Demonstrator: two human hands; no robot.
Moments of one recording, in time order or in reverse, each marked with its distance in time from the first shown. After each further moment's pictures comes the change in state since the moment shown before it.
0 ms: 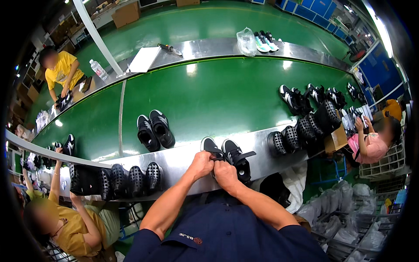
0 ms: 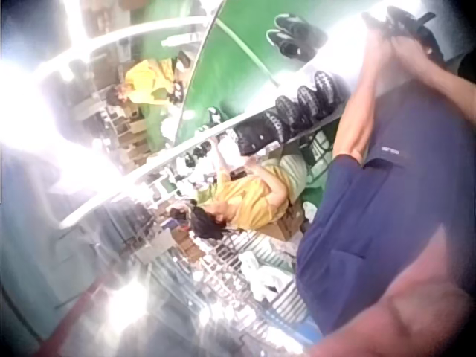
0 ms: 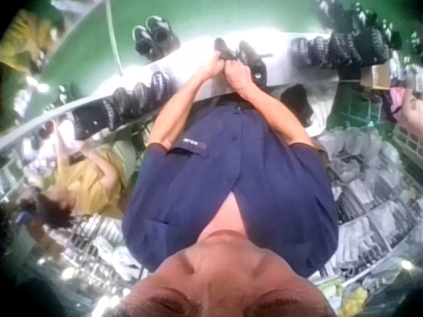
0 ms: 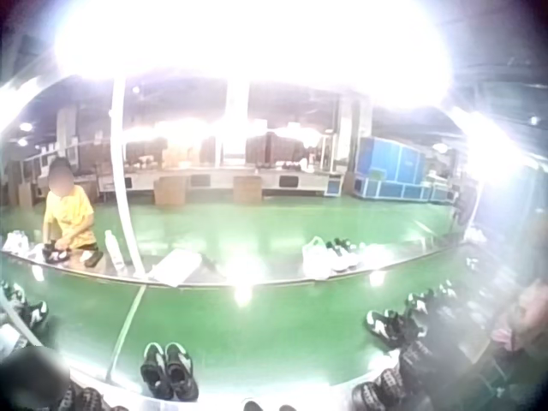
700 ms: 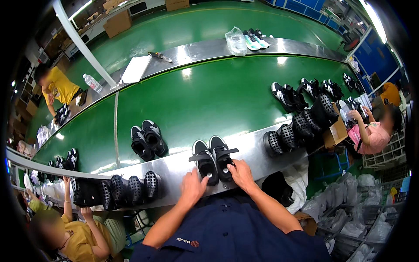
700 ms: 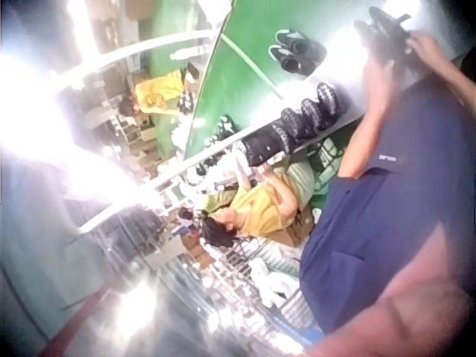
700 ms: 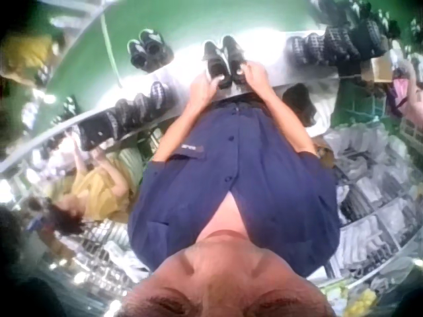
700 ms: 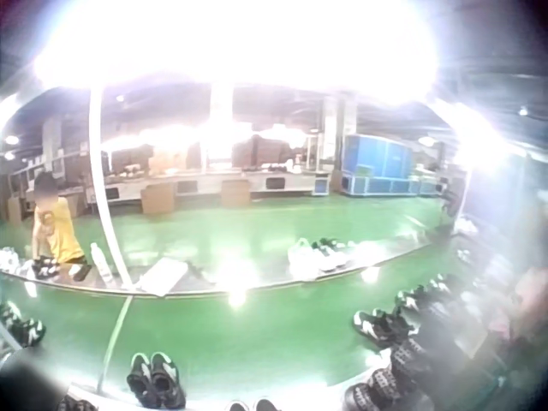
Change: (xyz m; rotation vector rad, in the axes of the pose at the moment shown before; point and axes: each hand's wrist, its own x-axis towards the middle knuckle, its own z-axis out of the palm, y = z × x) left_hand -0.062 0.040 0.005 0.357 0.136 -0.303; right_hand -0.022 0.063 -0.019 0.481 -0.056 0.539
